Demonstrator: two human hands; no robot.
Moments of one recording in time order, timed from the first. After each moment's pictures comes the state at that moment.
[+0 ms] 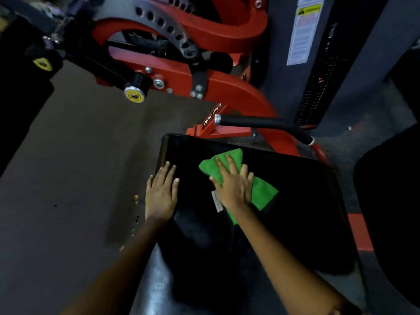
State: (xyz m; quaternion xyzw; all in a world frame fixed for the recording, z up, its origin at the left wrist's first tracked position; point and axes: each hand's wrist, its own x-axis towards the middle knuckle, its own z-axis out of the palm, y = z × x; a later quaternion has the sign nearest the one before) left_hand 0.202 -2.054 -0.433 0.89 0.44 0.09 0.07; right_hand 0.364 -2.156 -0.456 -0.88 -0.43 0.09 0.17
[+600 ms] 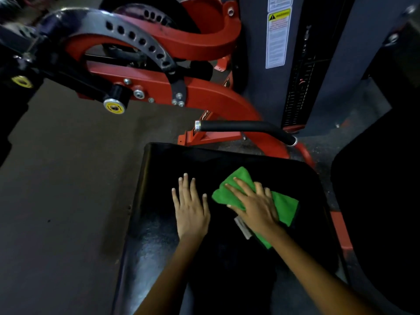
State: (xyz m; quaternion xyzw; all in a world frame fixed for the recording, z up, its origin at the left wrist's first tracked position) left_hand 0.281 -2.146 -0.464 0.89 0.45 0.07 0.02; right_hand 0.418 -2.253 -0.495 -0.83 -0.52 0.00 0.17
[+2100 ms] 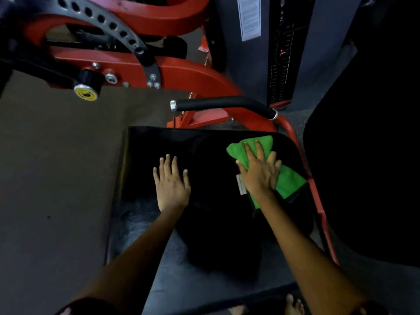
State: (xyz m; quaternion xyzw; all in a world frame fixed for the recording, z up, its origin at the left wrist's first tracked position) left_hand 0.288 -2.144 -0.465 0.89 0.45 0.04 0.01; right_hand 0.455 -2.276 -0.494 -0.94 -0.29 0.10 0.16
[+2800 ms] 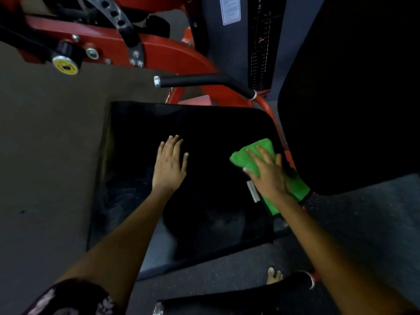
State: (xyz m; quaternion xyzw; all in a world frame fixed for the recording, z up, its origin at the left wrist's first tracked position) left_hand 0.271 -2.185 -0.462 0.96 0.28 0.07 0.05; right_hand 0.424 -2.394 -0.513 -0.90 -0.36 0.16 0.19
